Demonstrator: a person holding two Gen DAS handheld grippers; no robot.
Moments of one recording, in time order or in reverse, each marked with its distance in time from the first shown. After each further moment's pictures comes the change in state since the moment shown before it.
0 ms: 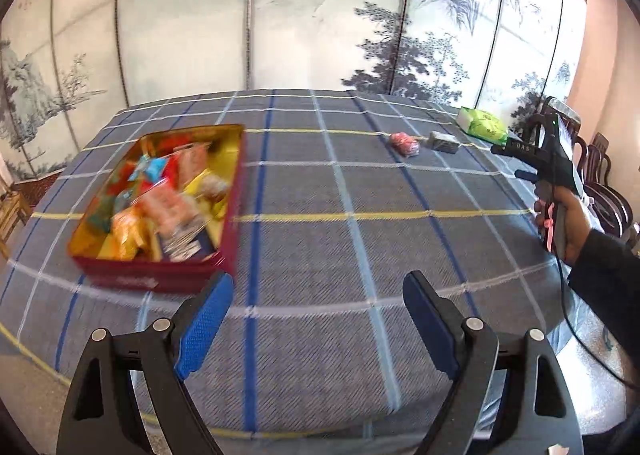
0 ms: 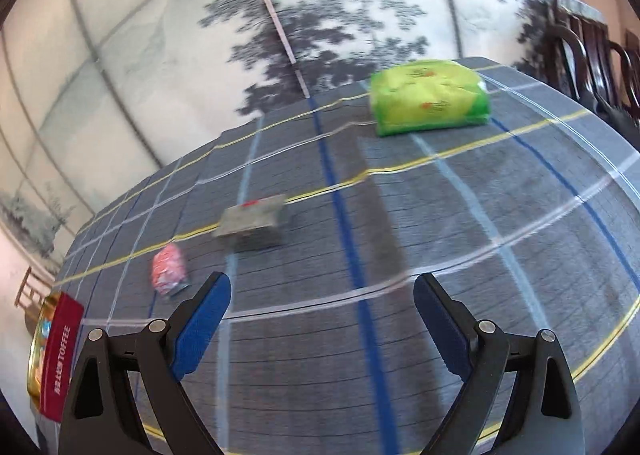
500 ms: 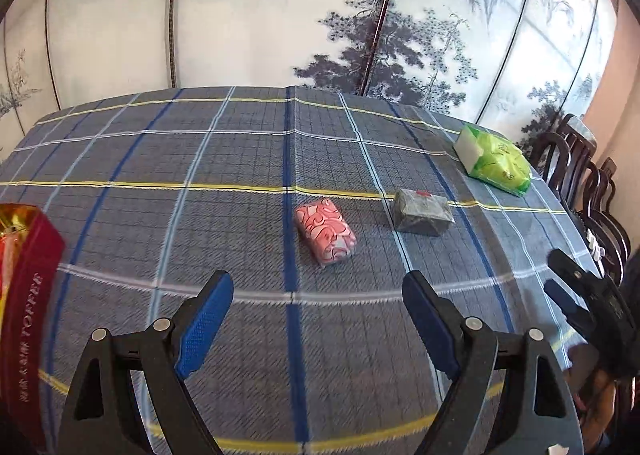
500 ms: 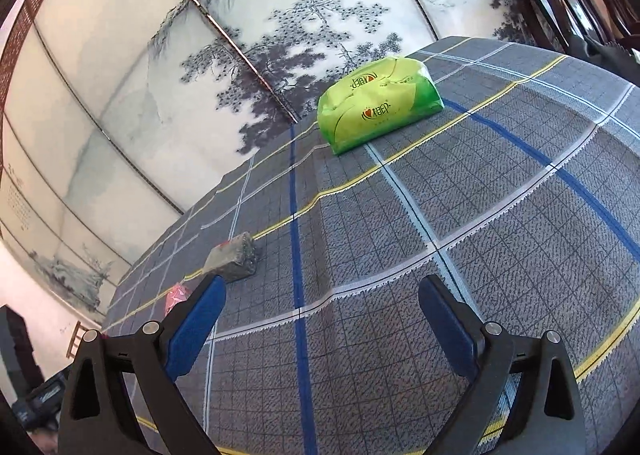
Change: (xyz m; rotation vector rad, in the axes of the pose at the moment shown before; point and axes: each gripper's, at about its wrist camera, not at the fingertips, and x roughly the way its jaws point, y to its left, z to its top) left arm 0.218 -0.125 0.138 -0.081 0.089 -0.018; right arm -0.010 -0.079 0.001 0.174 -0.069 0.173
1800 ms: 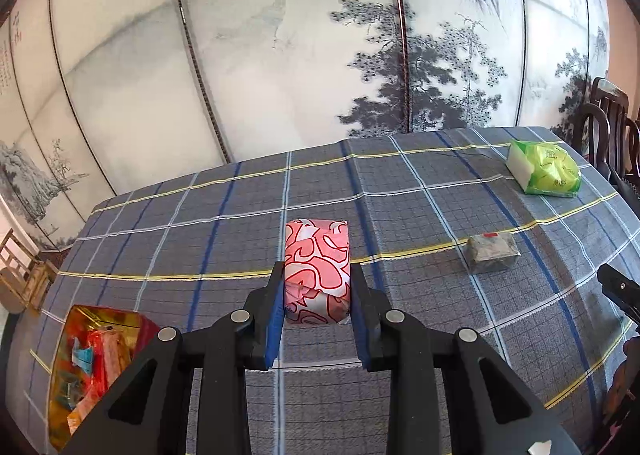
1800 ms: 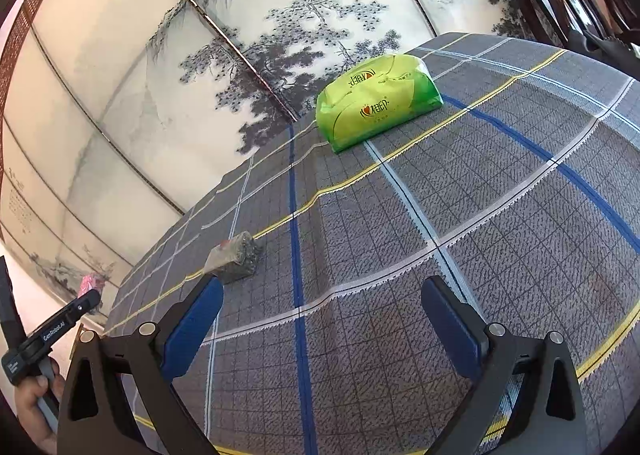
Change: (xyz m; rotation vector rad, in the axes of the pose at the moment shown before) left arm -0.049 0.024 0.042 0.200 -0.133 0.249; right arm 0.002 -0.002 -0.001 0.006 0.017 0.005
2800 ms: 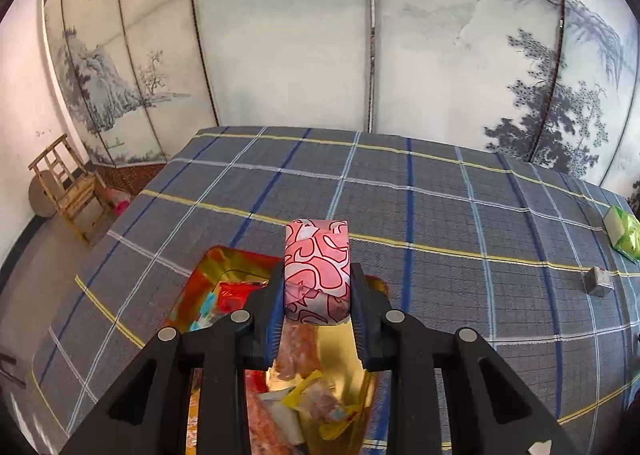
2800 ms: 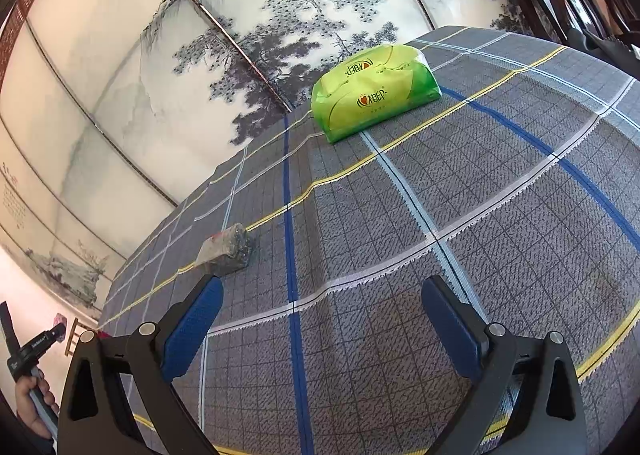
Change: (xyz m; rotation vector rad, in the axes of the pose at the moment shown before) left arm -0.010 0.218 -0.050 -0.307 0.083 0.182; right arm 0.006 0.004 0.000 -0.012 0.030 -0.025
